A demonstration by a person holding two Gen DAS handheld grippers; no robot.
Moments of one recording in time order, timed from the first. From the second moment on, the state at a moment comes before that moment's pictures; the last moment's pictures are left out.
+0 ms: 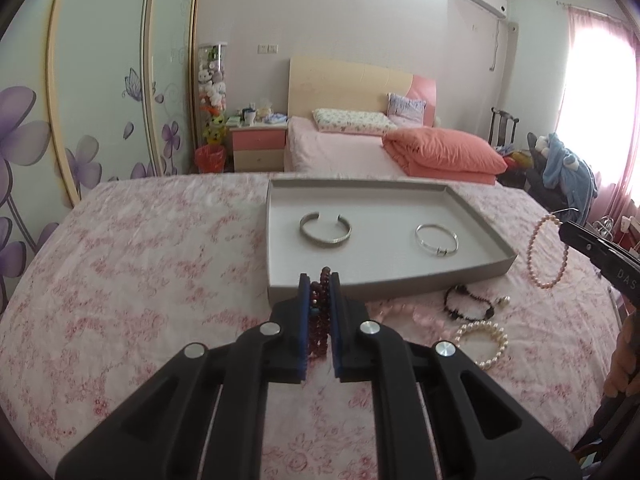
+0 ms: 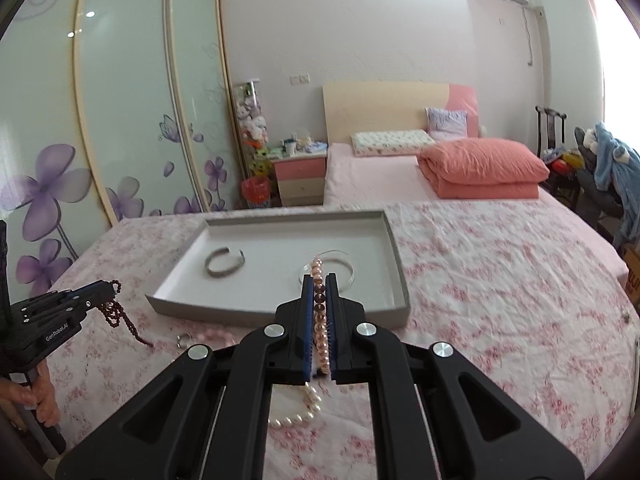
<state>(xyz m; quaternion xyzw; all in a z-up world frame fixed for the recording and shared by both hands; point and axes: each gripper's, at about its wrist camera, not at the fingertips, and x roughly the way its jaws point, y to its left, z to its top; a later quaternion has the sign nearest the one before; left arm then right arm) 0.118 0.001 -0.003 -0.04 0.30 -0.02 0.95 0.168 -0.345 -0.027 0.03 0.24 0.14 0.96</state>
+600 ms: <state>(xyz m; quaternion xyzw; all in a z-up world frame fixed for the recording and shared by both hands) 0.154 -0.028 0.047 -0.01 0.23 -0.04 0.97 0.190 -0.320 0.011 0.02 0.17 0.17 0.97</state>
